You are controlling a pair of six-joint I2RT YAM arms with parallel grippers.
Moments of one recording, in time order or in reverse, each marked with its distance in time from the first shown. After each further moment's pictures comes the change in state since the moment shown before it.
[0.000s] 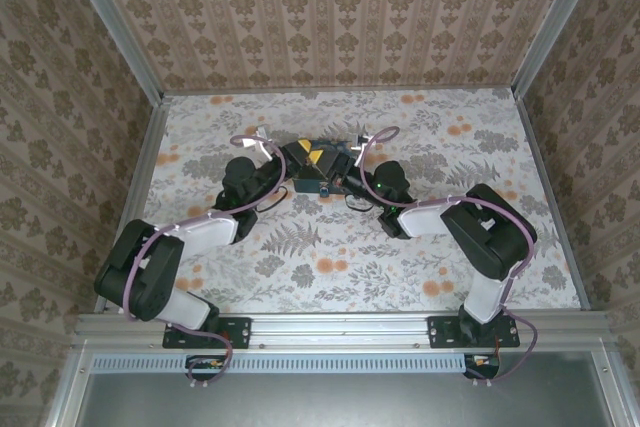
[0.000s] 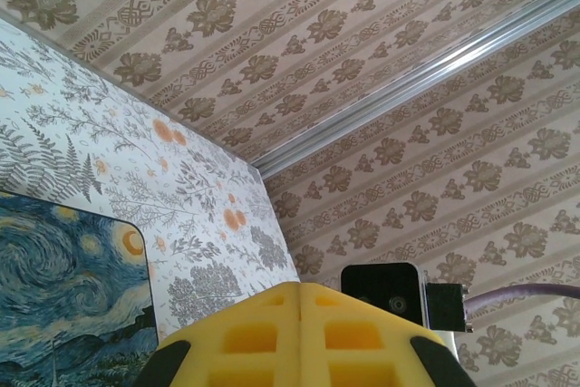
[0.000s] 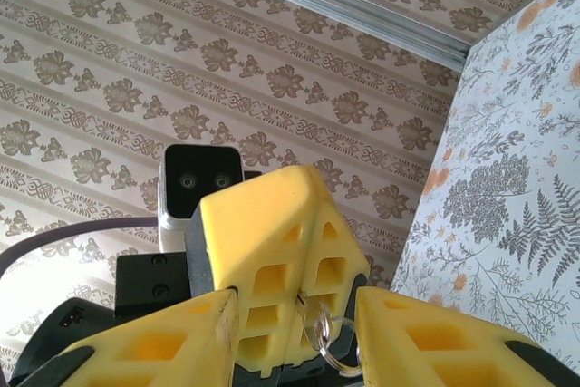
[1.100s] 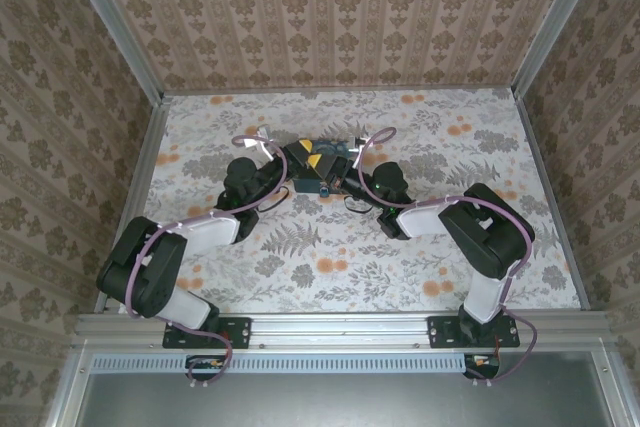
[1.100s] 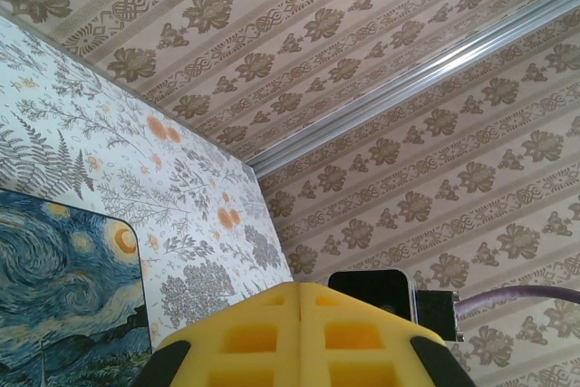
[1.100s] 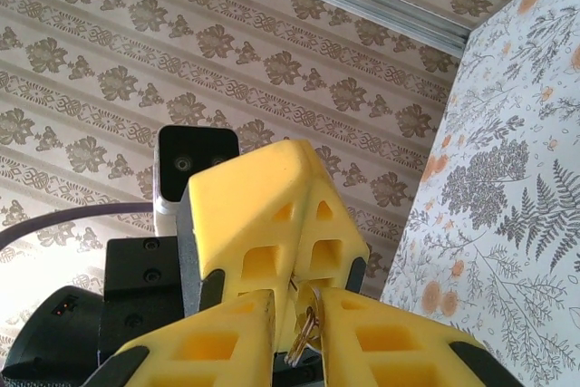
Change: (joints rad) left arm -0.007 0.020 0.000 0.031 0.004 -0.019; right arm 0.004 0.011 0.000 0.000 -0.023 0.000
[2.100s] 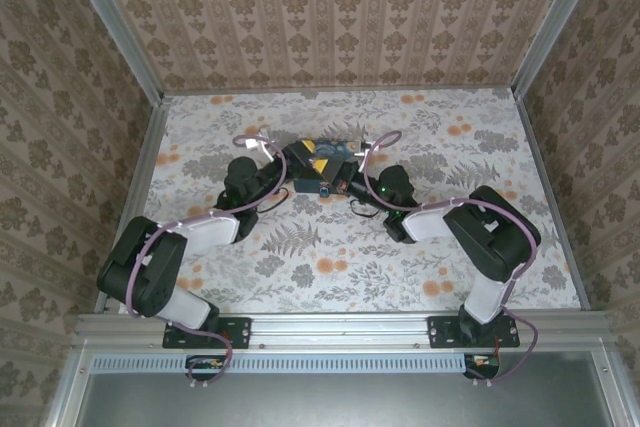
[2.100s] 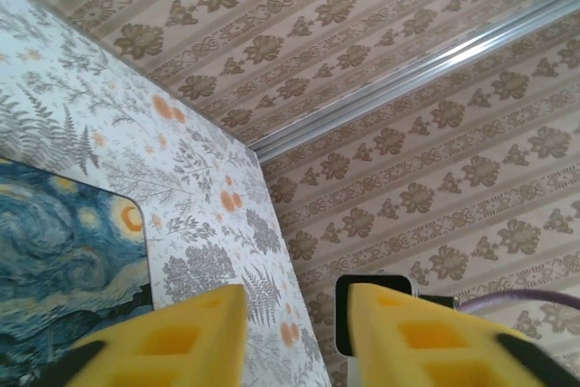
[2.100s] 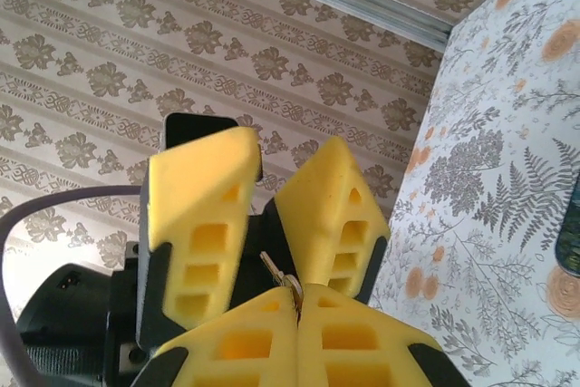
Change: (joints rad) left arm 0.023 -0.014 0.001 -0.059 0.031 -0.034; right arm -0.029 -0.040 -0.076 0.001 -0.016 -0.008
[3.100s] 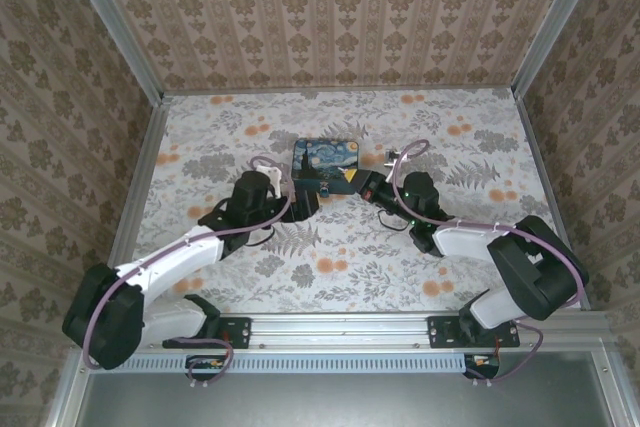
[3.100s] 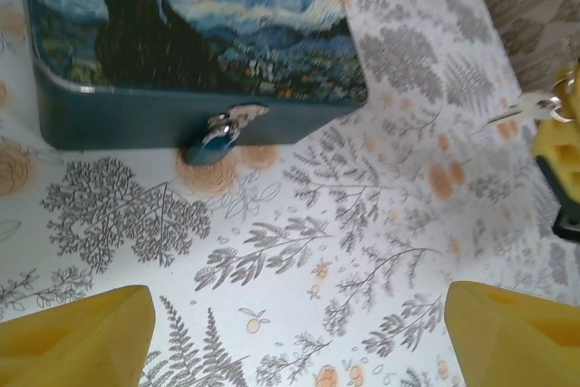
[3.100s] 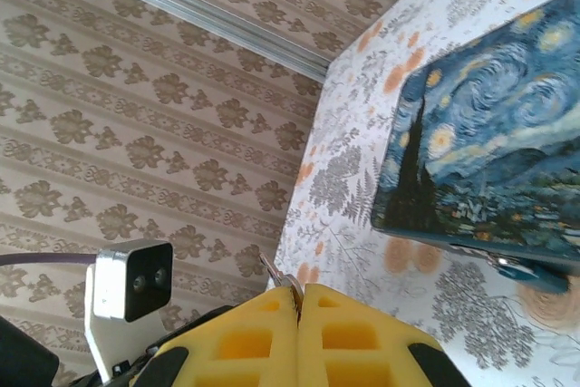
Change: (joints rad) left arm -0.132 -0.277 -0.010 -0.874 -0.100 0.475; right arm -0.081 -0.288 -0.181 -0.326 0.071 -0.162
